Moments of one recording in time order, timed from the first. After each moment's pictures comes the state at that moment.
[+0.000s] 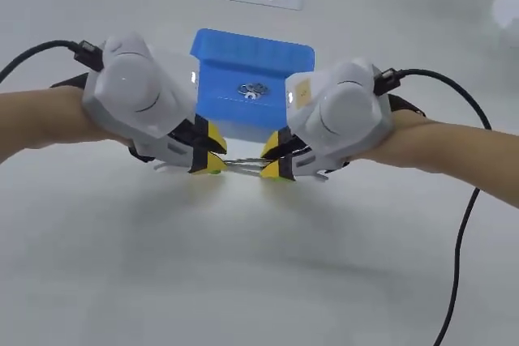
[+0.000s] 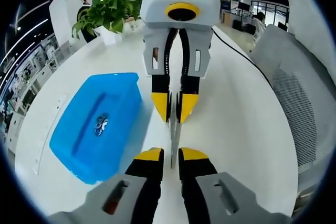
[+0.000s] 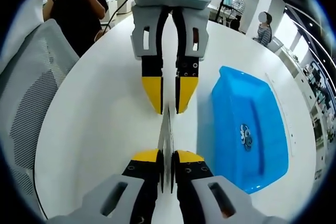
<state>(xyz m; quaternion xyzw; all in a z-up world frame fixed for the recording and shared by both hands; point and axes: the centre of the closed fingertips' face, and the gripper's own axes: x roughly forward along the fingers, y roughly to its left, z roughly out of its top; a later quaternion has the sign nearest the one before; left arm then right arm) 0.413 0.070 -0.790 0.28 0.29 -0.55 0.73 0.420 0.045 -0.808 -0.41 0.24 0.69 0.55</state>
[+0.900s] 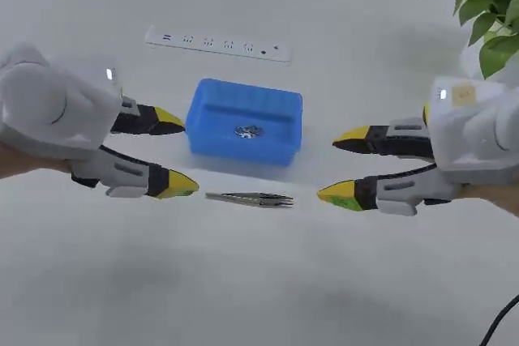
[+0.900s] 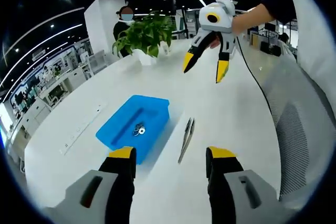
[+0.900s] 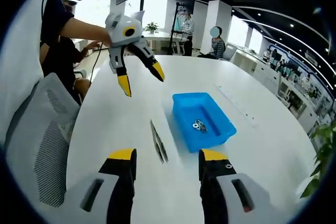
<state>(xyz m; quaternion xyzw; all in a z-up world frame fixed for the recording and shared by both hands) 0.394 0.109 -0.701 0.22 0.22 -0.46 0.83 0.412 -0.038 -0.691 -0.25 0.20 0.62 0.72</state>
